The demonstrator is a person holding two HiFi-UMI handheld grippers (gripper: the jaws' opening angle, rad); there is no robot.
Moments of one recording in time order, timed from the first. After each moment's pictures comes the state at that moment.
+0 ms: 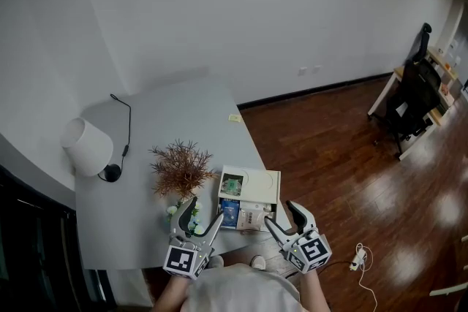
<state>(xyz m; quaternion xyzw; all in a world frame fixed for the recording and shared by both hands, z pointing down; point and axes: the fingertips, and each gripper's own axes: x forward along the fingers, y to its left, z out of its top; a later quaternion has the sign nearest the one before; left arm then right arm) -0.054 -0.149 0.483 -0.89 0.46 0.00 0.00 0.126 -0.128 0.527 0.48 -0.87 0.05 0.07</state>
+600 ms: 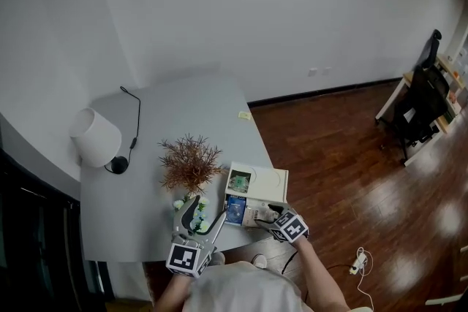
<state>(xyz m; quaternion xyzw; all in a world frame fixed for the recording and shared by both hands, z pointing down) -0.069 -0.143 0.490 -0.87 0.49 0.00 -0.01 0.094 -0.152 0.735 0.29 -0.86 0.18 0.38</state>
